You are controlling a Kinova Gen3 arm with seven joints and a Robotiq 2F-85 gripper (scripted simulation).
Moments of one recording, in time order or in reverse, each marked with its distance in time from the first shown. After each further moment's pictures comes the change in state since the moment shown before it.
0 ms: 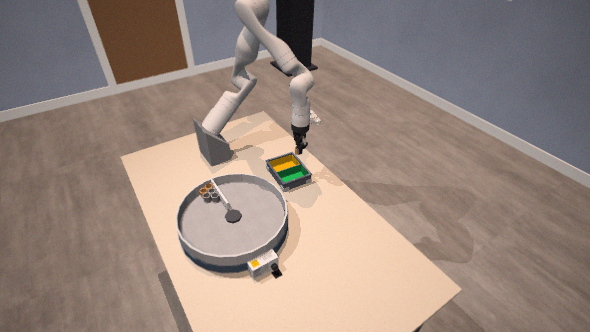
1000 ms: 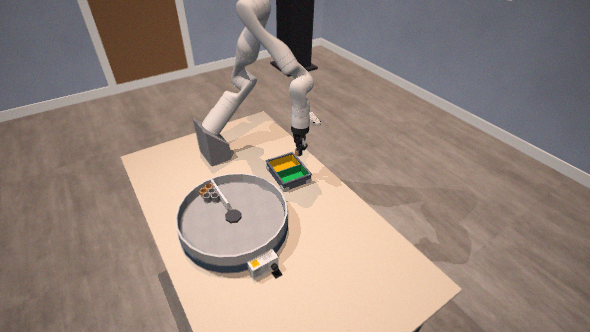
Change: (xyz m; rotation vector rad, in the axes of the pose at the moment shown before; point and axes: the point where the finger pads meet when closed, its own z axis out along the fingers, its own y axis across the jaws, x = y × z) arm 0.000 0.001 0.008 -0.004 0.001 0.000
